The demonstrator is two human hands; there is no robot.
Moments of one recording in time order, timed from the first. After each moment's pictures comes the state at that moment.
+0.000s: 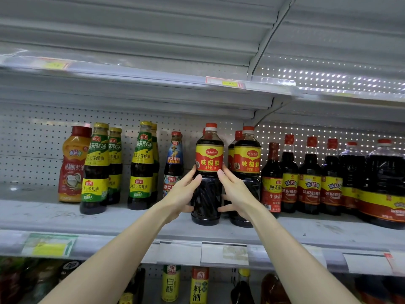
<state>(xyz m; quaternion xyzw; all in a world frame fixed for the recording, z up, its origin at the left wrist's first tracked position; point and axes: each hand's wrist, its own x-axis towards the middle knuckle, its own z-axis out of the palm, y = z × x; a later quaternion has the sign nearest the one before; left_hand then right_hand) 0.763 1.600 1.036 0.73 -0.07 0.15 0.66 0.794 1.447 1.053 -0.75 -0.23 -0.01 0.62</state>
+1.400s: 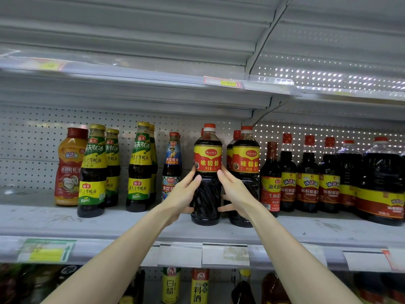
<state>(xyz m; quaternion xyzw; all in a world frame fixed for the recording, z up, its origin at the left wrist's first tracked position) 0.764 1.598 1.036 0.74 -0.07 0.16 0.65 0.804 1.450 1.052 -0.75 -0.23 -0.01 0.61</state>
